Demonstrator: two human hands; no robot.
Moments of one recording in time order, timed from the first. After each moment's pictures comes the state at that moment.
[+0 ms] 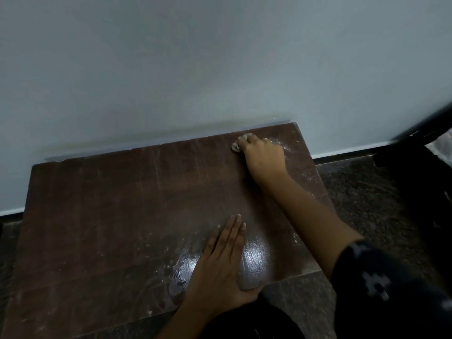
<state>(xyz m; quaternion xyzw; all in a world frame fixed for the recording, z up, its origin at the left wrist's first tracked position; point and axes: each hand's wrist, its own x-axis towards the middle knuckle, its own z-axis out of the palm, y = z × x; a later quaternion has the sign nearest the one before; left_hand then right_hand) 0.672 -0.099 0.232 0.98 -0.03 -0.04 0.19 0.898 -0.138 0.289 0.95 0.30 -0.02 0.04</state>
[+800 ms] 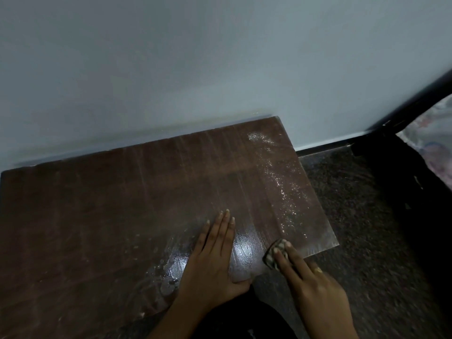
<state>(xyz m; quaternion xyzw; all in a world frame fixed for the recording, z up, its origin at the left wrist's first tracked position) 0.673 -0.095 0.231 0.98 -0.04 -0.07 0.20 0.701 -0.291 0.288 0.96 0.29 0.00 0.01</state>
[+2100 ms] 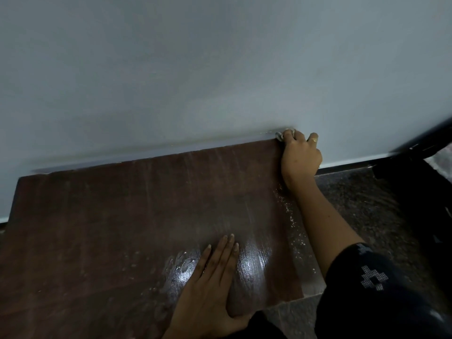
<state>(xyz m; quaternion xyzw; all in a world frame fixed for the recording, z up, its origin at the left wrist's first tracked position) 0.675 -0.099 0.230 0.98 -0.04 -0.03 0.17 0.964 -0.190 0.267 1.00 0.07 0.00 -0.01</state>
